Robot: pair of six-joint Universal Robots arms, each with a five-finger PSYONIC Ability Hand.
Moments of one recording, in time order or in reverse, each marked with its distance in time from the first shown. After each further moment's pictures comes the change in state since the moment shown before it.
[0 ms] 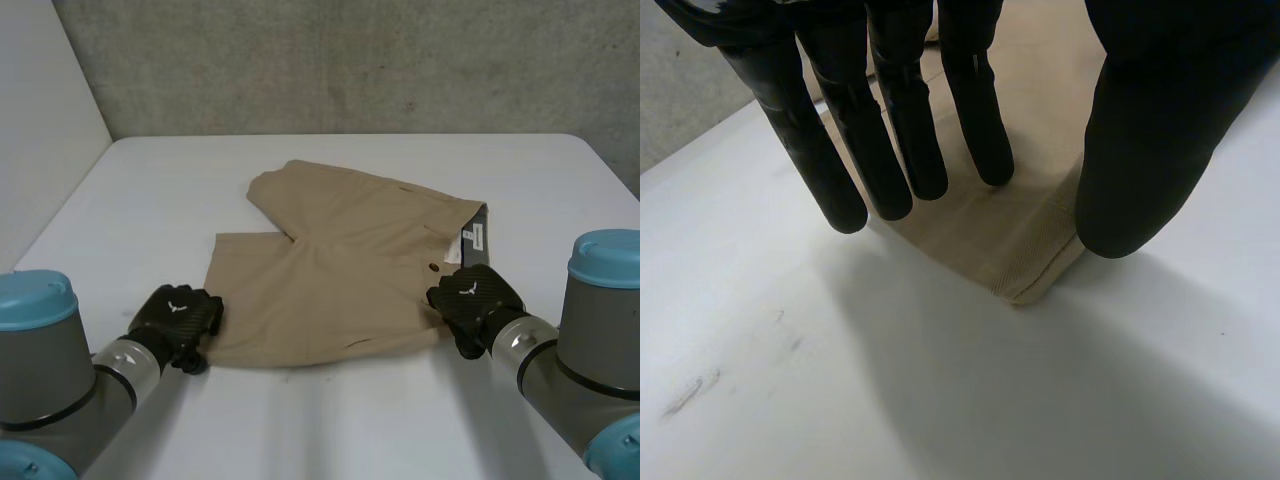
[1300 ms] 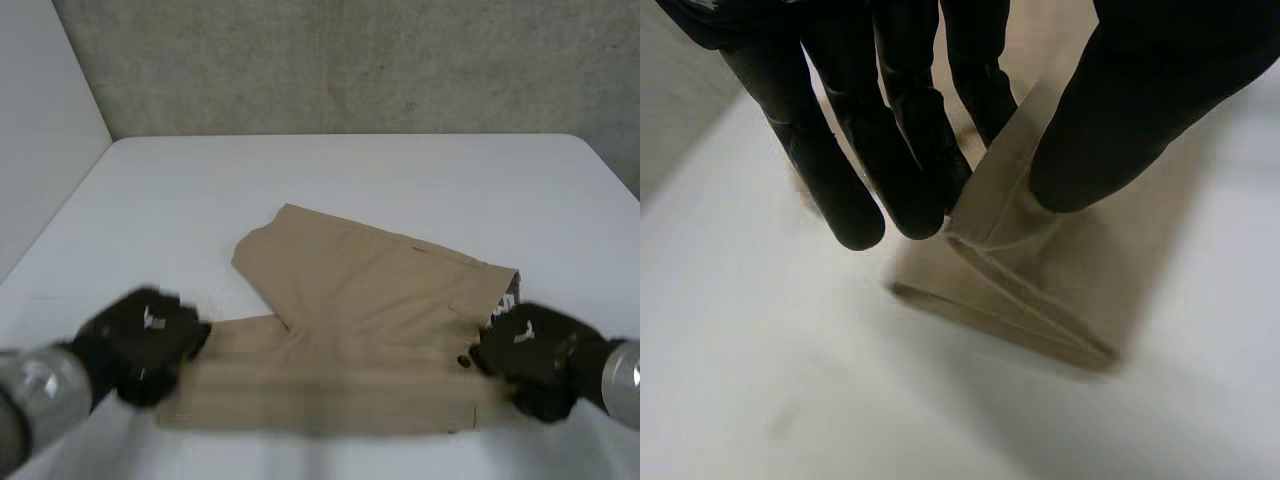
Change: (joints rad) left arm 0.043 0.407 0.063 -0.604 0.148 0.333; right arm -0.291 -0.322 0.085 0.595 -0.329 -0.411; left_hand 0.363 0.451 0.443 0.450 0.412; right_hand 0.000 0.000 0.000 0.000 -0.001
